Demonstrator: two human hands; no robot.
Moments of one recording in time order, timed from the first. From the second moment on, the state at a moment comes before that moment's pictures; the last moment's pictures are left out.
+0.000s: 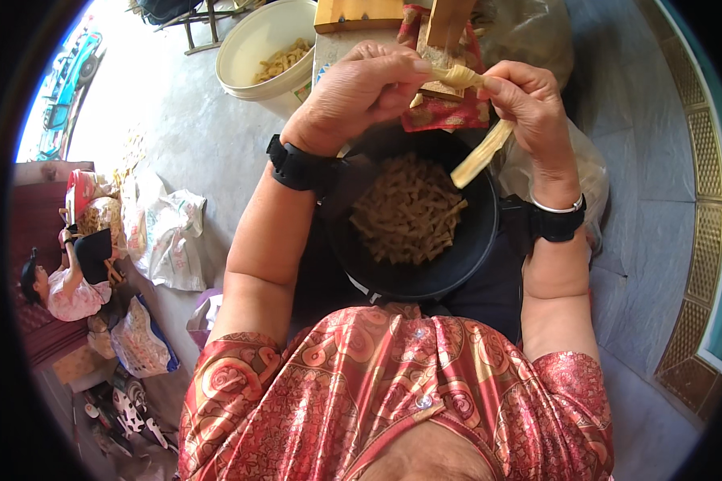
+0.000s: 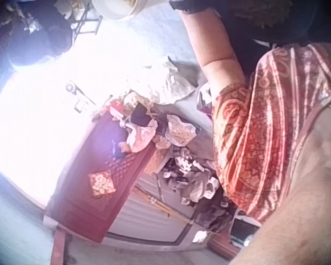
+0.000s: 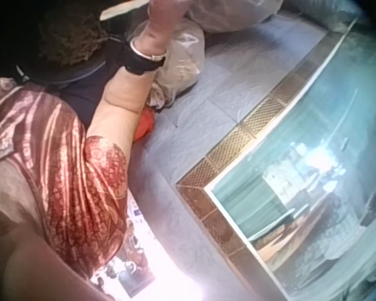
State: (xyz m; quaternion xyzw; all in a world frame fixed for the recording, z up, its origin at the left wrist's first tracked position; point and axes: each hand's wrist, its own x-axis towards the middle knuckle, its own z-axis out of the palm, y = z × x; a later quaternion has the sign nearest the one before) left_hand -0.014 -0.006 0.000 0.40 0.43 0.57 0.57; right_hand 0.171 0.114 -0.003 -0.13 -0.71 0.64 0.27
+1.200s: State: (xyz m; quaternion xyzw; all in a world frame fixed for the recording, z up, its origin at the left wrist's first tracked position) left_hand -0.017 0.056 -0.056 0.58 0.69 0.43 0.03; right_hand 0.129 0.161 -0.058 -0.28 -0.79 0.43 0.34
